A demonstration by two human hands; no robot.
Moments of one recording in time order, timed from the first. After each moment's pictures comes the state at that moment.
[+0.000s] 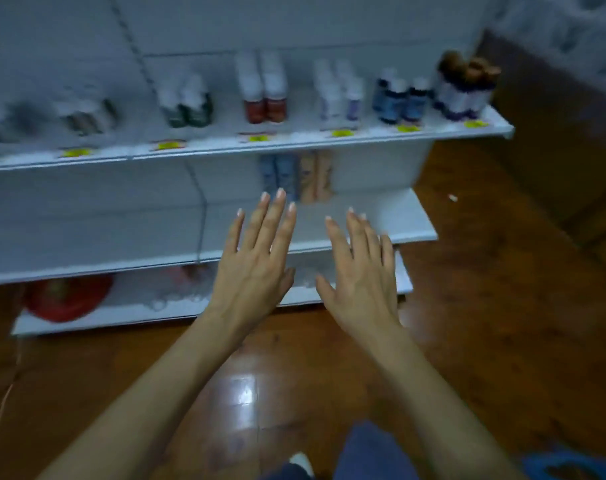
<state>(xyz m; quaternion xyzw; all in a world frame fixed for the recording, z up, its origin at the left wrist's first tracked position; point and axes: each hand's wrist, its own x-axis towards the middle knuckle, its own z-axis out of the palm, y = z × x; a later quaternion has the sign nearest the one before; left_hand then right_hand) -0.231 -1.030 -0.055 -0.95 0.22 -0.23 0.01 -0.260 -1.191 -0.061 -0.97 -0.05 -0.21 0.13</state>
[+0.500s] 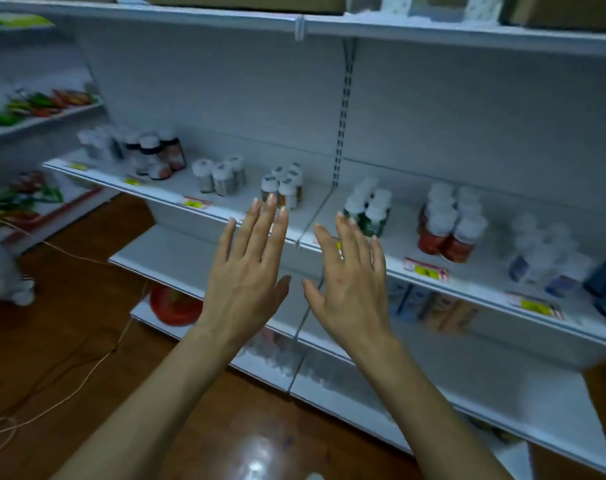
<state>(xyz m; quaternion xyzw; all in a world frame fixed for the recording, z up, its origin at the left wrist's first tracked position) -0.138 -0.822 0.023 -0.95 -0.04 -0.30 0.05 -0.077 -0.966 0.016 -0.89 -0.31 -0.25 0.20</state>
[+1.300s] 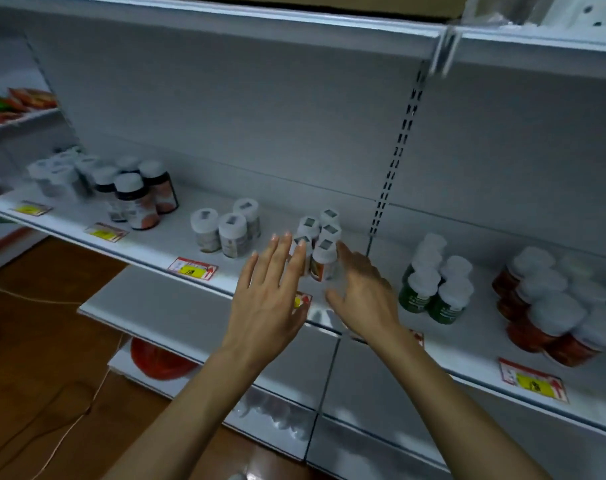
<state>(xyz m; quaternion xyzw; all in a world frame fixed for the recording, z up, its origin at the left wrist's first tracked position) 0.035 -0.661 -0.012 -0.97 -0.03 -0.26 -0.04 0.140 -0.800 -0.034 -0.95 -0.25 -0.06 0.19</state>
